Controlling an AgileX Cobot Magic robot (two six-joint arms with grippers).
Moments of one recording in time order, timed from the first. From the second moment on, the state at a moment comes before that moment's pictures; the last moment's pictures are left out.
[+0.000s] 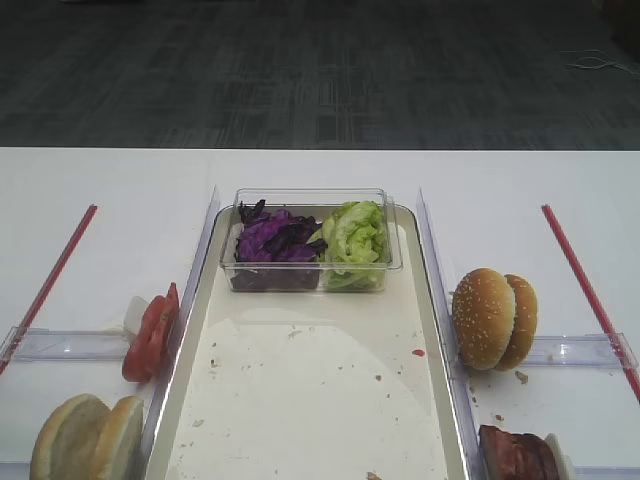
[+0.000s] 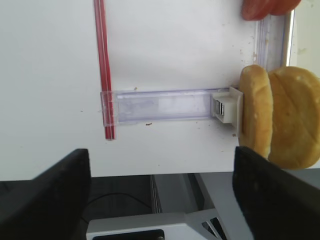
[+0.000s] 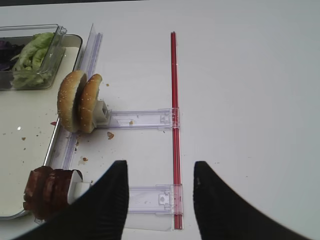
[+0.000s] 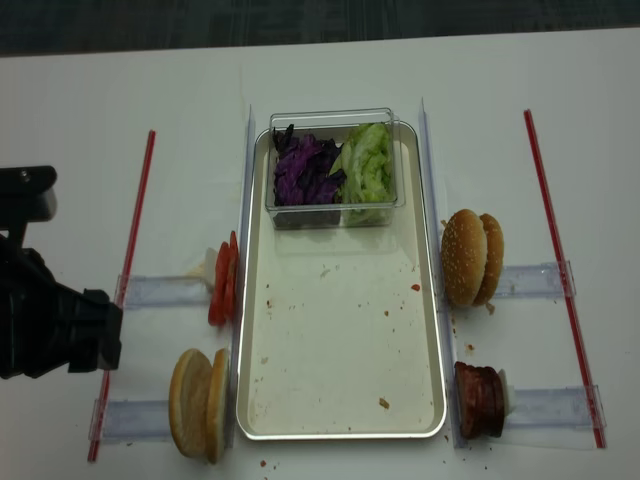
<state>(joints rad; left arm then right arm) -0.05 1.06 -0.79 -0.08 1.23 0.01 0.06 -0.02 -0.48 0.00 1.14 0.05</state>
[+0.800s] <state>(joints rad) -0.47 1.19 -0.86 -0.11 1.23 -0.23 0.06 -0.02 -0.48 0.00 1.14 0.05</state>
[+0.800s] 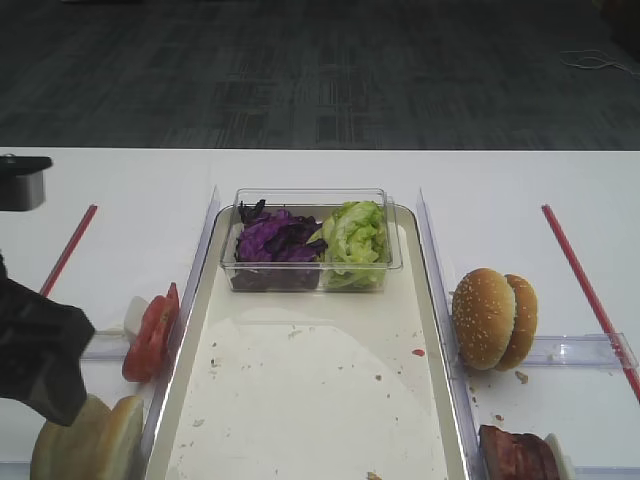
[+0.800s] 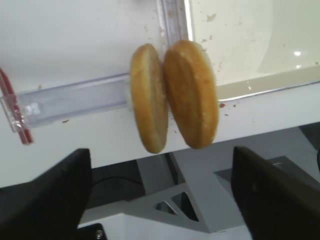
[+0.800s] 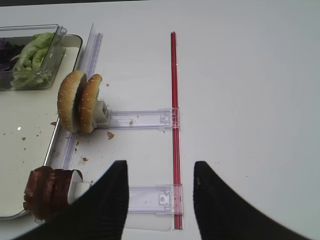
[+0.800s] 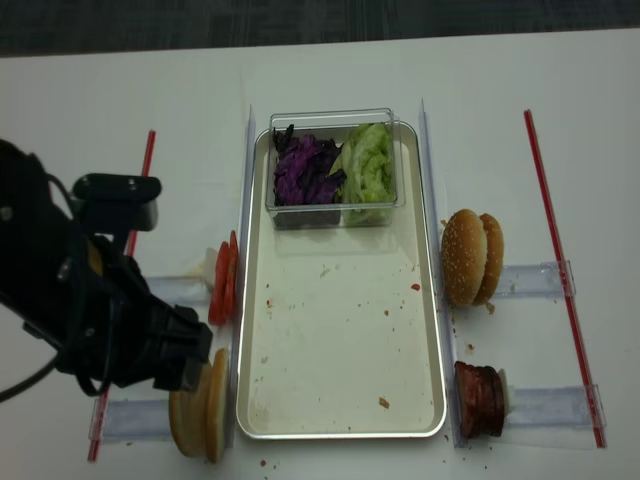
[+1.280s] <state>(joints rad) -0.63 1.34 -0.92 -0.10 1.22 -0.38 0.06 -0.02 -0.48 0.00 1.14 0.05</state>
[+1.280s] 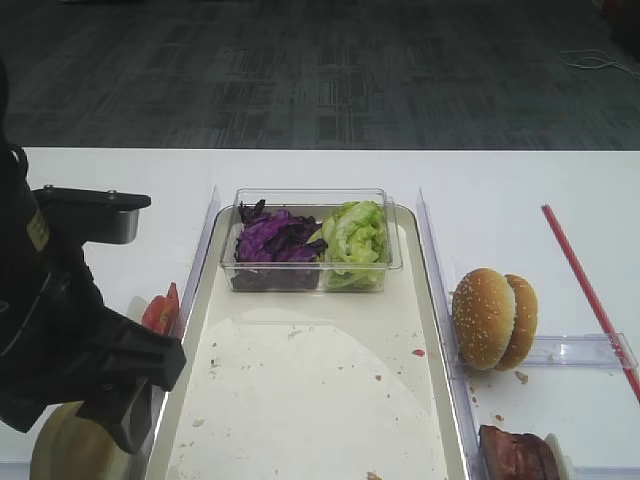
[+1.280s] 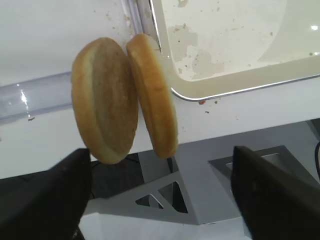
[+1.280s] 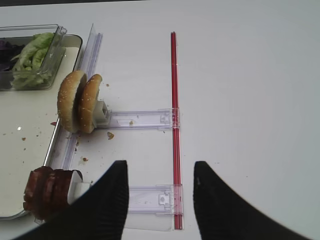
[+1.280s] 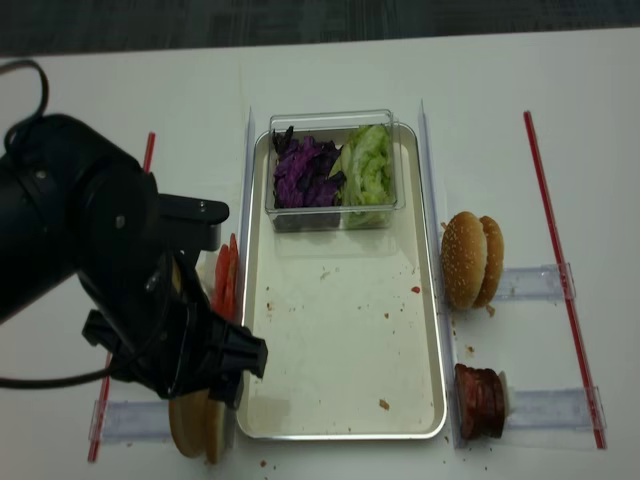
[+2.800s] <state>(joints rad) -0.64 1.55 -0.92 -0.15 1.10 -0.36 0.06 -0.02 -0.48 0.00 1.14 0.05</state>
